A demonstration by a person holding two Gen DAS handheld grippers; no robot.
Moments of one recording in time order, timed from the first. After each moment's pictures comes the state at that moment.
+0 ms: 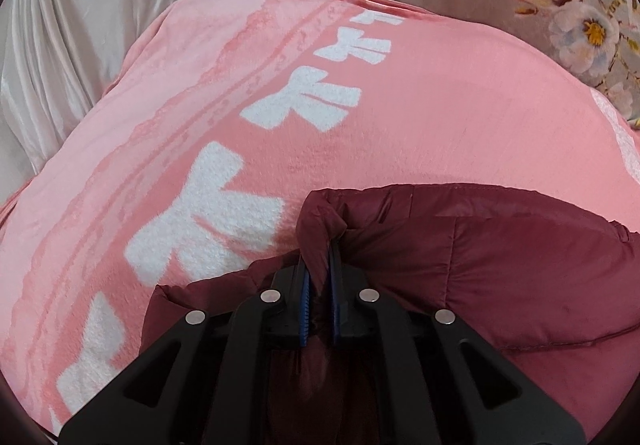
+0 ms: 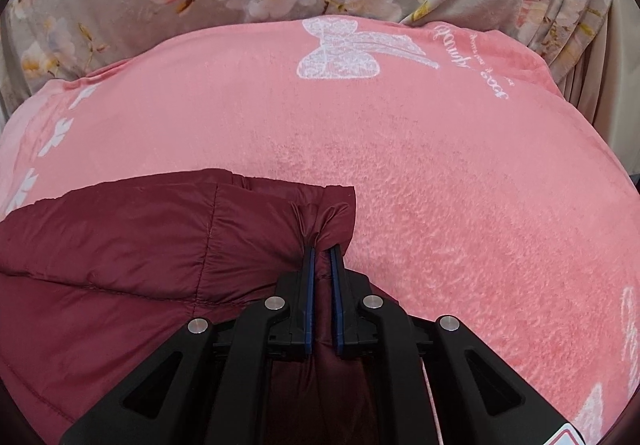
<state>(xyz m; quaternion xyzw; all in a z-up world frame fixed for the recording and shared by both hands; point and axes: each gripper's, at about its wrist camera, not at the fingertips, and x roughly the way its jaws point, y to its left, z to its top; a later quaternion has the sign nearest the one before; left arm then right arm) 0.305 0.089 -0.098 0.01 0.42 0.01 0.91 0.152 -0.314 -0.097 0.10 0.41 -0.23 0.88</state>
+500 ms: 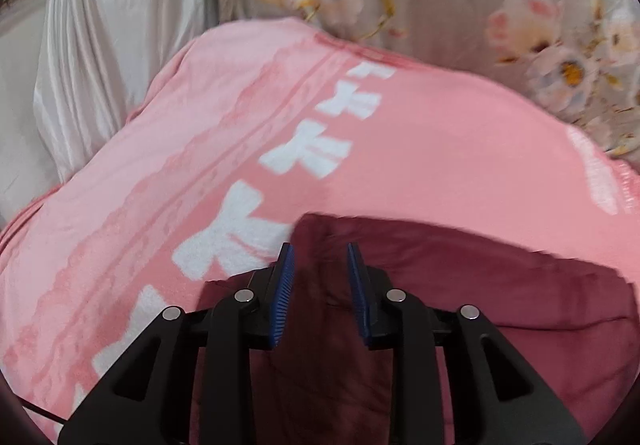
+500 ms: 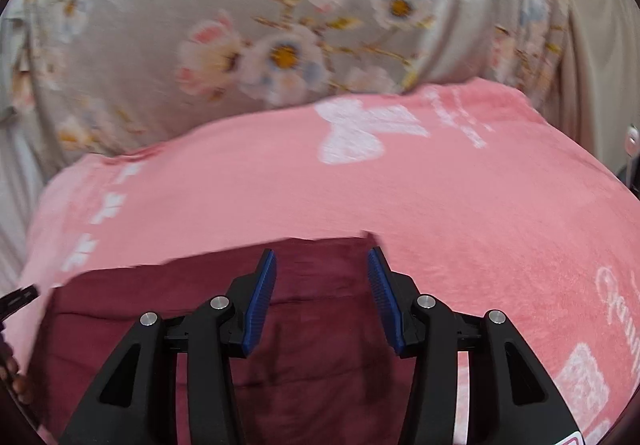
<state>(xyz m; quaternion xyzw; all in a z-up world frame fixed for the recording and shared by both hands) 0.251 0.084 -0.024 -0.02 0.37 -0.01 0.93 0.085 -0.260 -0.016 0.14 0.27 -0.20 0.93</state>
